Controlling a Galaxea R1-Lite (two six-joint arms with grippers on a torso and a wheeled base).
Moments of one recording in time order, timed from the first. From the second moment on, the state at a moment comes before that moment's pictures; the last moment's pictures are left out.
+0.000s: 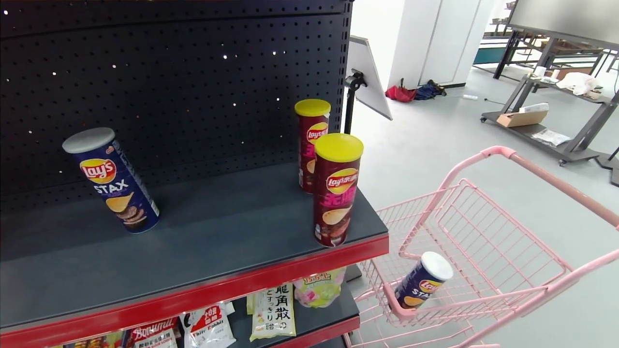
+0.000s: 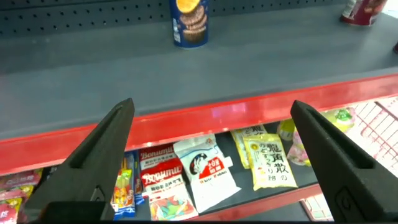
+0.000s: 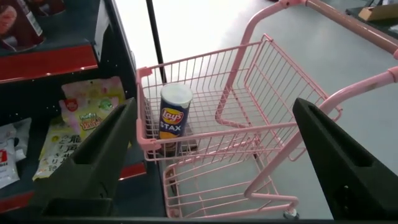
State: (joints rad) left arm 0.00 0.00 0.00 0.00 0.04 0.00; right arm 0.00 0.00 0.00 0.00 -0.01 0.00
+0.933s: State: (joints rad) left arm 0.00 0.00 0.00 0.00 0.04 0.00; right arm 0.00 0.00 0.00 0.00 -0.01 0.00
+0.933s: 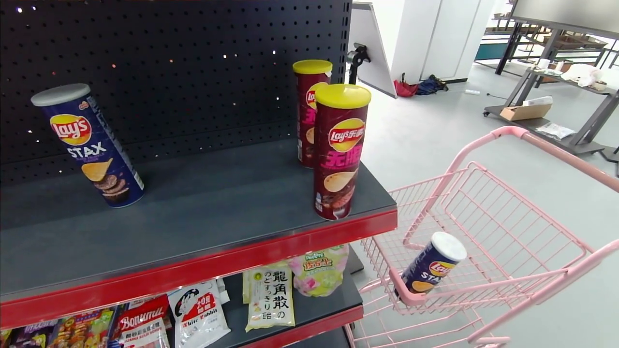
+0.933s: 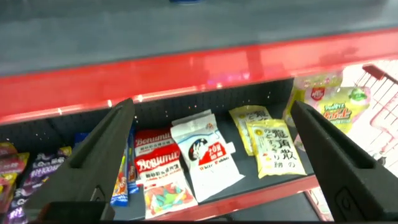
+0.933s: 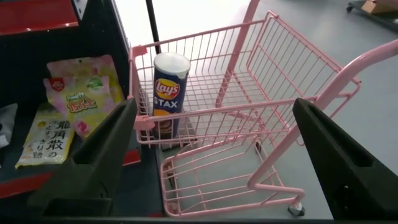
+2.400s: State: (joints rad) left arm 0.00 0.00 0.00 0.00 0.04 0.00; right arm 0.00 0.00 0.00 0.00 -0.01 0.00
